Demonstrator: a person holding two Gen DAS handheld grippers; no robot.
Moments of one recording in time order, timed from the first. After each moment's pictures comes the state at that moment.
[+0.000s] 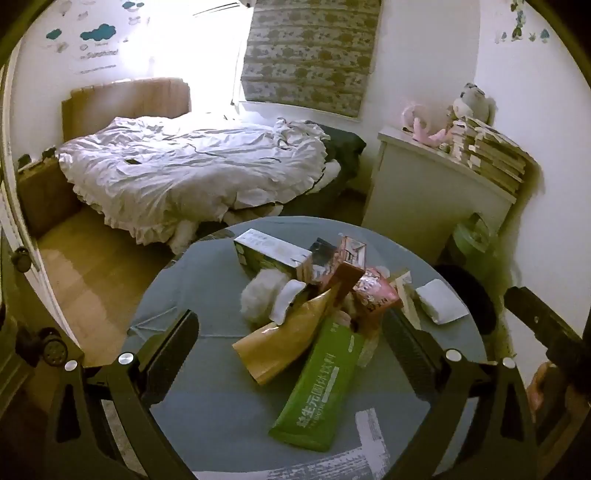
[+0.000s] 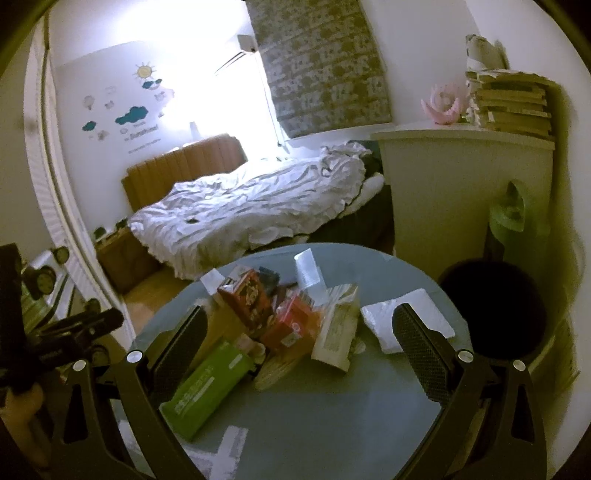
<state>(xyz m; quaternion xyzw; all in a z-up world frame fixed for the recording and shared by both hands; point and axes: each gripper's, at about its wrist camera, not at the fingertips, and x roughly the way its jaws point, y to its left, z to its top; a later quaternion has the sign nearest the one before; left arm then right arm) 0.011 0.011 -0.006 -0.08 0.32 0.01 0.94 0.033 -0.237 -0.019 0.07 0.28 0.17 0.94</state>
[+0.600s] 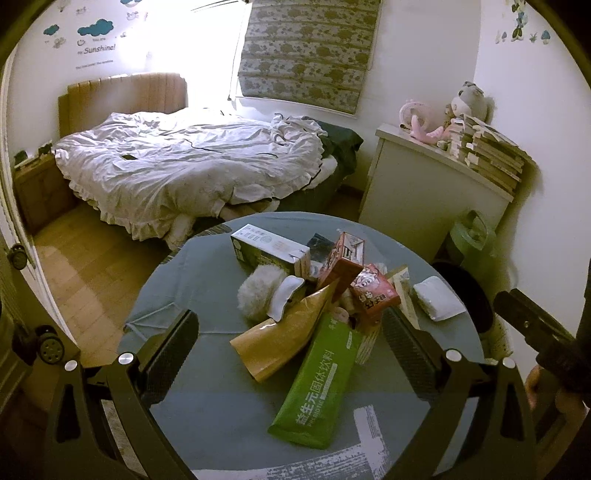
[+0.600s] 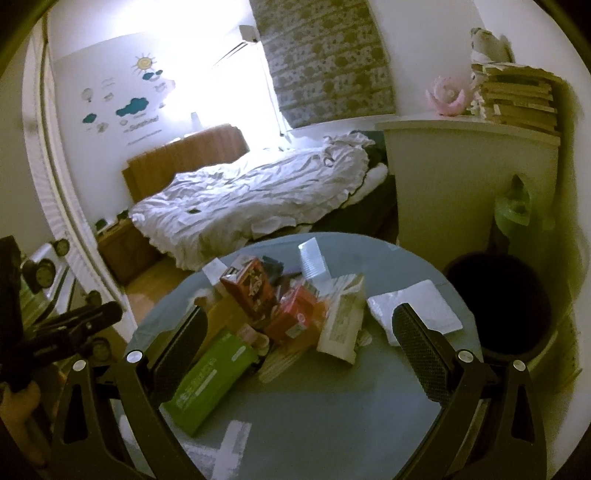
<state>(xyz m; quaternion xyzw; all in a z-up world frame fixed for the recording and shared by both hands) 0.013 0.013 -0.010 -0.08 0.32 0.00 0.94 0.036 -0.229 -0.021 0.07 0.30 0.18 0.94</state>
